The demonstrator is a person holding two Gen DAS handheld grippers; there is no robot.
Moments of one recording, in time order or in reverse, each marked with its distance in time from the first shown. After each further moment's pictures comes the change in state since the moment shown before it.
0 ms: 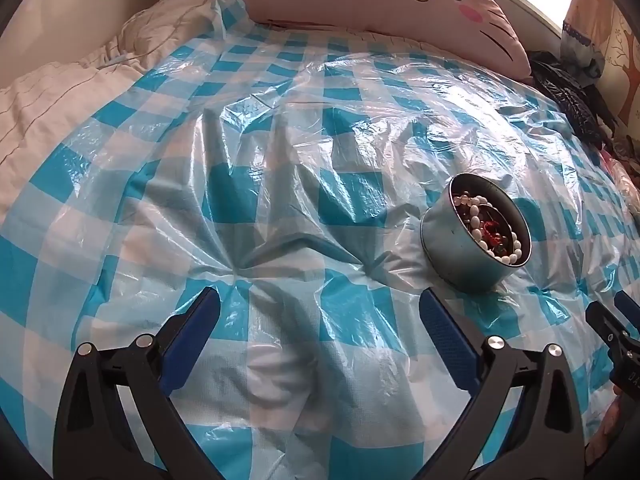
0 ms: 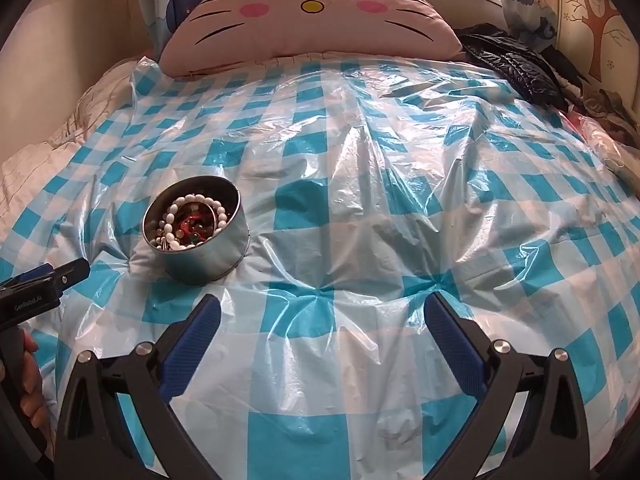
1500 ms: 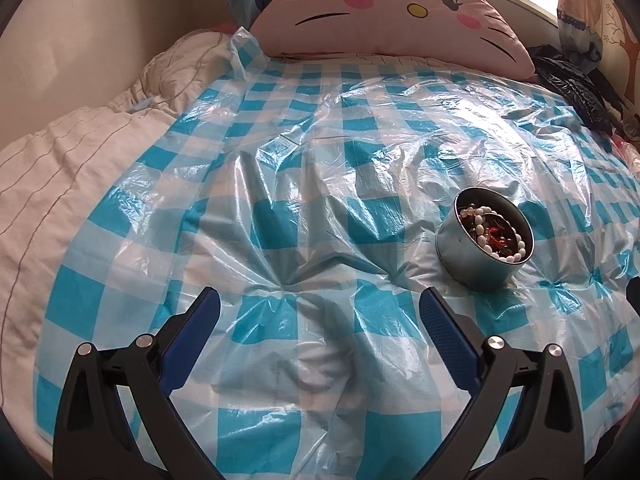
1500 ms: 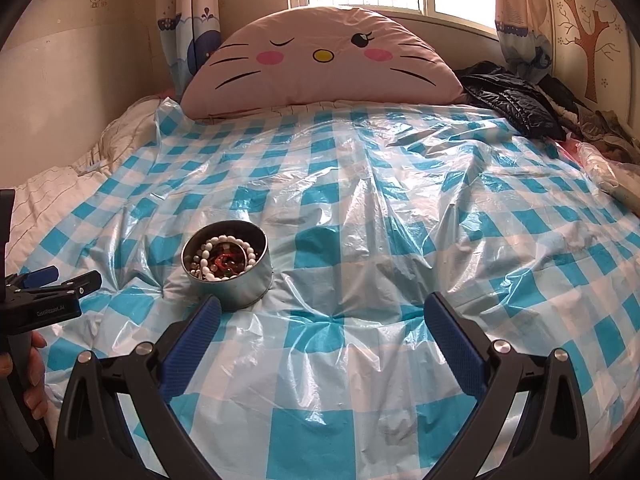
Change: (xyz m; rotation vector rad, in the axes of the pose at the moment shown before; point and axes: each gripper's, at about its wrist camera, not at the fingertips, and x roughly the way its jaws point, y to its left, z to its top) left arm -0.052 0.002 -0.005 0.058 -0.117 0.102; right arm -0.053 0.000 -0.006 0.012 -0.143 0.071
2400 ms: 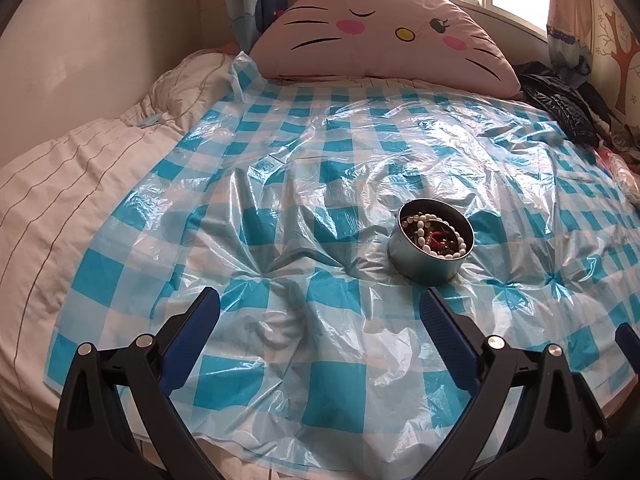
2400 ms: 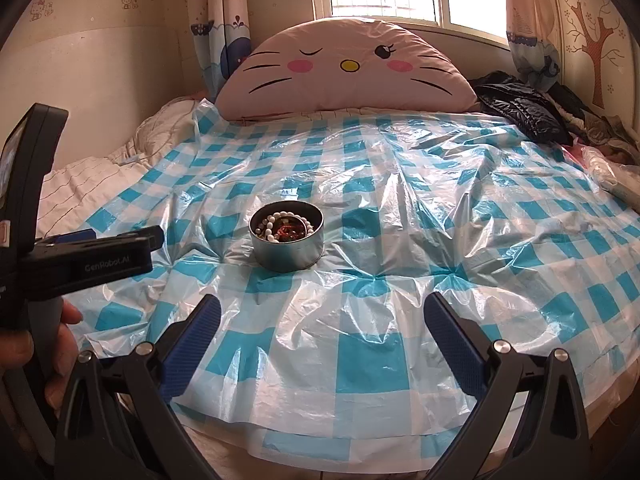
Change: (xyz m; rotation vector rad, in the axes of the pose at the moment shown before) left arm -0.061 -0.034 -0.002 0.006 0.020 0.023; right arm -0.059 0.037 -0.041 -0.035 -0.048 0.066
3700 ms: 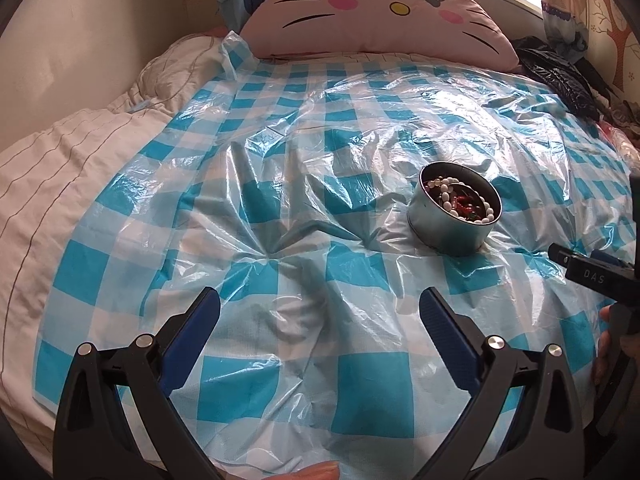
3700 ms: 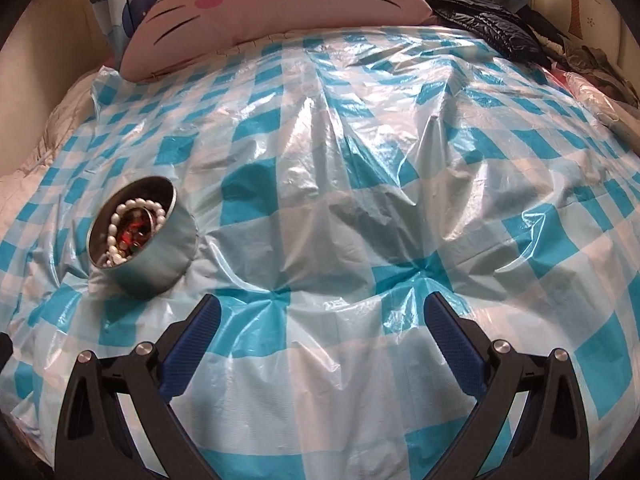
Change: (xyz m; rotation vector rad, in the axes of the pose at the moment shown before) left arm 0.039 0.016 -0.019 0.054 0.041 -0.017; right arm 0.156 -0.095 0.016 0.164 0.297 -0.175
